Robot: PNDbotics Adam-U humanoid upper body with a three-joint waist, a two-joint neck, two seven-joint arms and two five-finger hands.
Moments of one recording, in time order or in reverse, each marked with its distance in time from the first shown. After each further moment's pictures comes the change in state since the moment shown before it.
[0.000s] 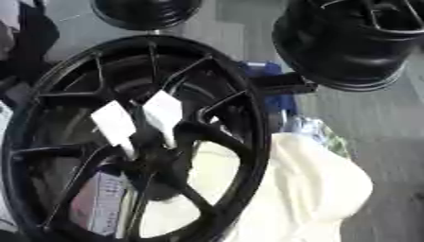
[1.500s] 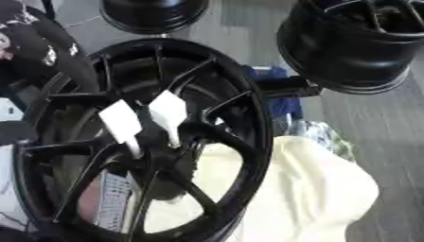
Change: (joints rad) left arm -0.358 -0.177 -0.313 0.000 -0.072 0.299 -0.299; right arm -0.001 0.010 0.010 0.000 -0.003 -0.002 -0.002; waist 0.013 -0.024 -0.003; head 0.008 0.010
